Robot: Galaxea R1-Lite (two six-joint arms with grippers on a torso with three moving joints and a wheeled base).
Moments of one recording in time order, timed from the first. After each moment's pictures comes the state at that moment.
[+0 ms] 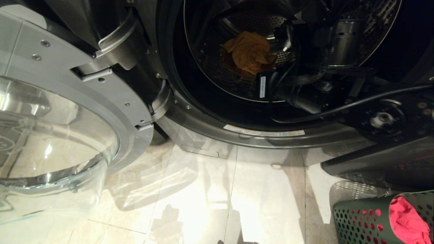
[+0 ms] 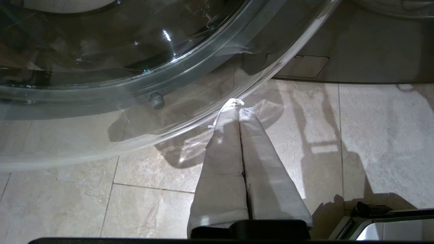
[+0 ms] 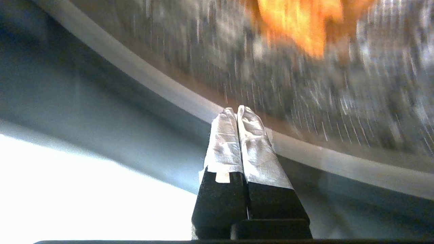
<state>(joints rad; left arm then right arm) 0.00 0.00 0.00 -0.10 -0.02 0.11 0.63 1.80 -1.45 -0.36 -0.34 -0.03</state>
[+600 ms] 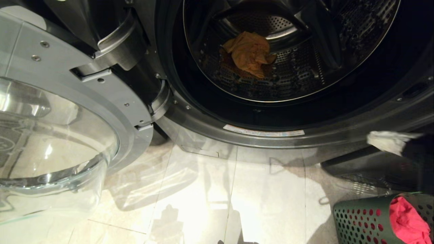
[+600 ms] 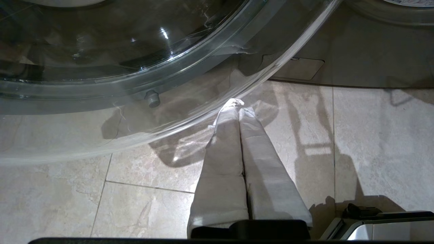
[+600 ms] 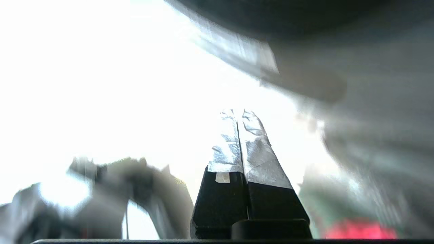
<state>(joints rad) 0.00 0.00 0.00 -0.10 -0.02 0.07 0.68 1.03 -0.96 0.19 -0.30 -0.06</state>
